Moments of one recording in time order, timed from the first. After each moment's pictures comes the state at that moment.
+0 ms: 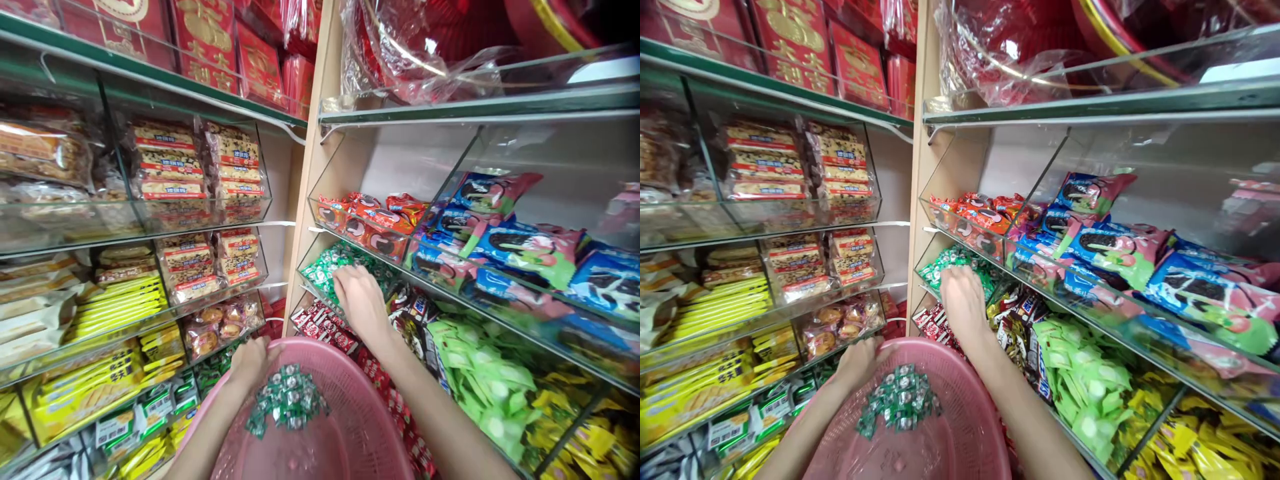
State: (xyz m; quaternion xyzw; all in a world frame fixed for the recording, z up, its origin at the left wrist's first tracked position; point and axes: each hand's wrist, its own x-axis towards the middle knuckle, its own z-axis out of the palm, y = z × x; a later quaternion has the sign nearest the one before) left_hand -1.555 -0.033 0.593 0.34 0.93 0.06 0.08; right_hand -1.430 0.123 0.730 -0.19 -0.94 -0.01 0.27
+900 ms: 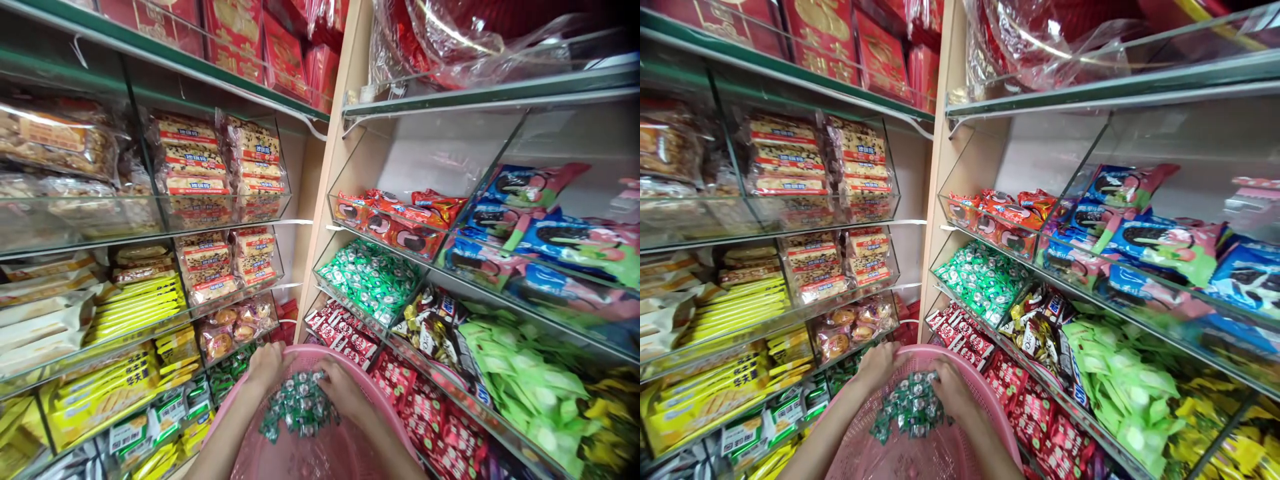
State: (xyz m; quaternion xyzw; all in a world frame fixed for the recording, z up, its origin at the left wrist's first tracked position) left_hand -1.580 -0.033 0.555 0.39 0.91 0.08 0.08; right_hand -1.438 0.097 0.504 -0.15 -0.91 0.36 0.14
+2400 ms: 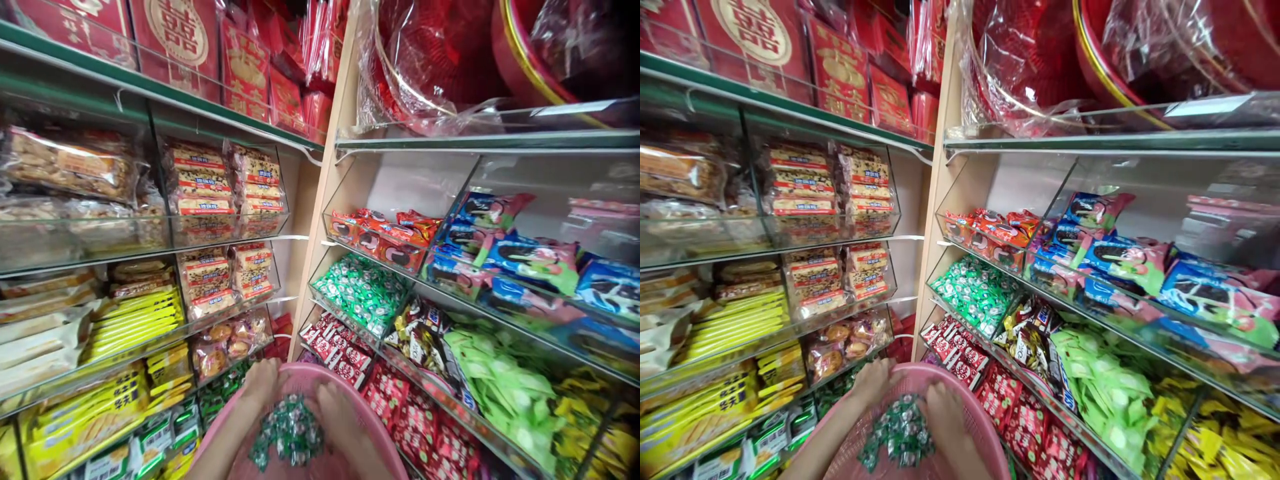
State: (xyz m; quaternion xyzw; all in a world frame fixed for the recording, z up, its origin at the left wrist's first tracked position) left_hand -1.585 -0.035 0.550 0.40 0.91 0.06 0.09; right_hand -1.436 0.056 0.534 -0.26 -0.96 0.10 0.04
